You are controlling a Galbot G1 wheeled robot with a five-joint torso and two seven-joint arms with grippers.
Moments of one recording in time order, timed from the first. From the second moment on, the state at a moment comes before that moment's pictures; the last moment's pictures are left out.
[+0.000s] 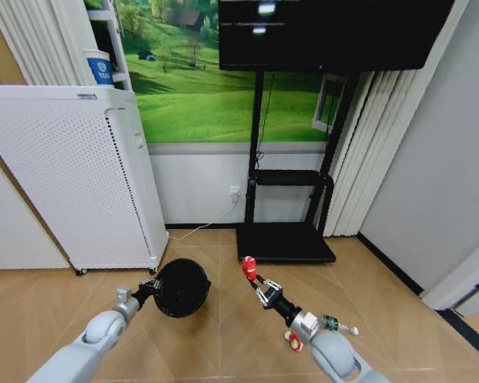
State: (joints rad) left arm 0.97 -0.82 -0.08 -1.42 -0.73 0.01 0.12; right arm -1.28 0.97 0.16 1.90 0.18 0.22 -0.20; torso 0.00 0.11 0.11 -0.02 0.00
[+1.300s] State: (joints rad) left arm 0.86 -0.96 0.24 -1.54 -0.79 0.03 0.04; right arm -1.25 1.05 0.04 1.83 0.11 0.23 -0.18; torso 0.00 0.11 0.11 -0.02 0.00
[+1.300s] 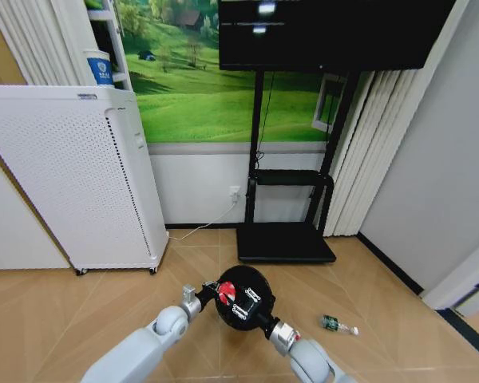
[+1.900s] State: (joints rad) left arm 0.97 -0.92 -0.02 -1.59 -0.86 0.05 0.02; right arm -1.32 1.01 0.28 1.86 0.18 0.22 -0.16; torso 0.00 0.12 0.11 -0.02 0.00
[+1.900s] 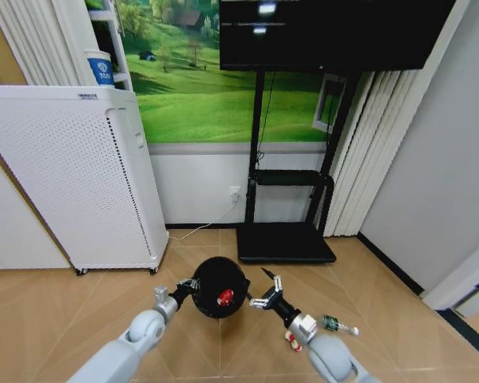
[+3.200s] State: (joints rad) left arm 1.25 -0.89 -0.39 -1.69 -0.80 0.15 -0.04; right arm -1.36 1.24 0.35 1.24 -0.04 0.25 -0.06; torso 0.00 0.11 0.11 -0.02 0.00
